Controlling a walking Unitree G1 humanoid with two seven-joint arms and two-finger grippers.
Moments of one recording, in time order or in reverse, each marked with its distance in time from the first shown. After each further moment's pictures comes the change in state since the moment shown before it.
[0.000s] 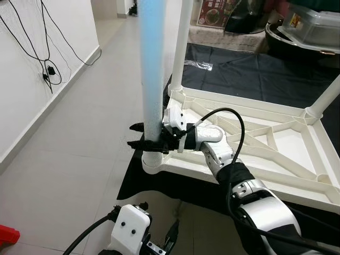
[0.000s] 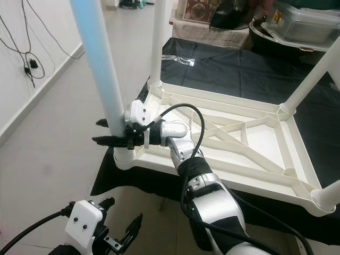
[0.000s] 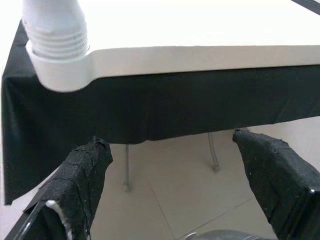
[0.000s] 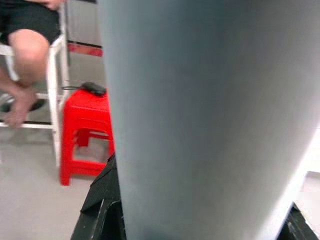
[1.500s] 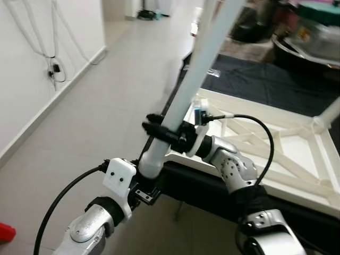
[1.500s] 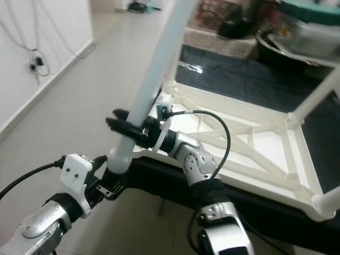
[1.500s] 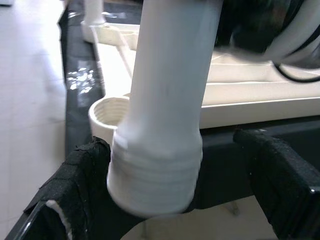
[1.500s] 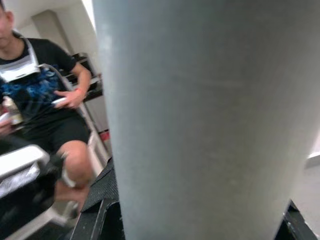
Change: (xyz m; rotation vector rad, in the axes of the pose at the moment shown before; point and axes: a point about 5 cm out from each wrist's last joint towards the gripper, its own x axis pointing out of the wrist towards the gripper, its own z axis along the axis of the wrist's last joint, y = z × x) left arm 0.044 0.052 0.047 0.071 -0.151 -0.071; right arm -0.033 0.027 0.009 0.505 -0.304 -0.041
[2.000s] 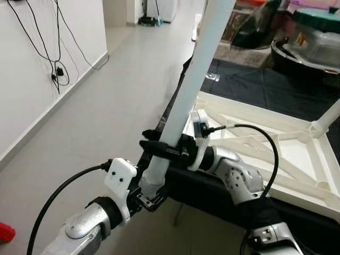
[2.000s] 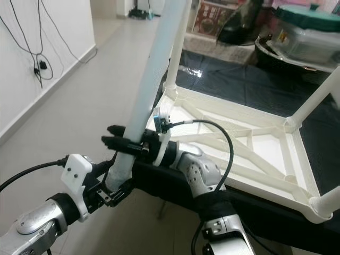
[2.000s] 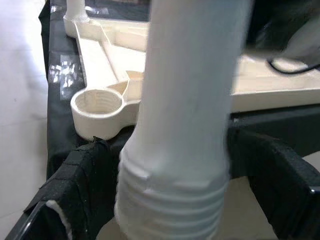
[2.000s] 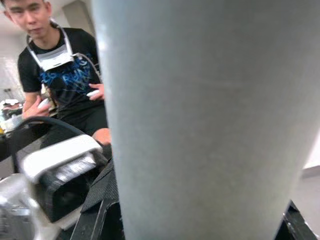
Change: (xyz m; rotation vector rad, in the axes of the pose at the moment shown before) left arm -0.002 -0.001 -0.005 -0.039 0.055 -0.106; right arm -0.001 0.017 0.000 0.037 0.038 0.082
